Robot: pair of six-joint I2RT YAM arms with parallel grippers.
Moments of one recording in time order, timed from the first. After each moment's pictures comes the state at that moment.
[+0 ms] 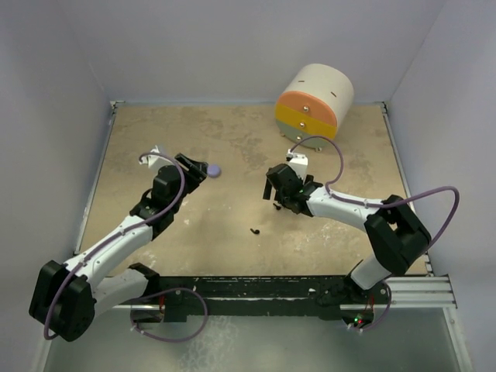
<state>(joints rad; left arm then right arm) -0.47 1.06 0.61 0.12 -0.36 -1.00 0.74 1.56 0.89 -0.26 0.54 0.75</state>
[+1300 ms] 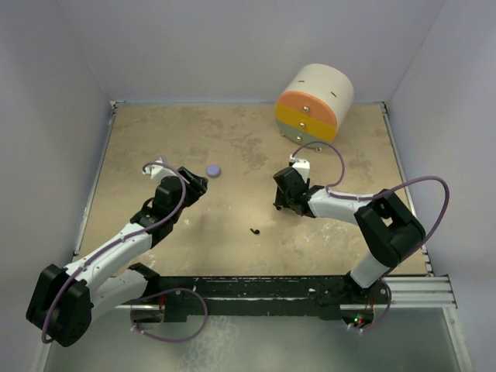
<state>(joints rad) -0.50 1.00 0.50 0.05 -0.34 -0.98 0.66 1.63 0.80 -0.12 0.45 0.65</state>
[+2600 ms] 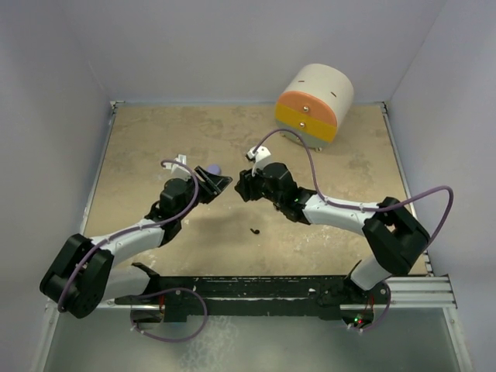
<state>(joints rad) -0.51 1.20 0.40 0.59 0.04 -1.06 0.82 1.57 0.87 0.29 0.11 0.24</state>
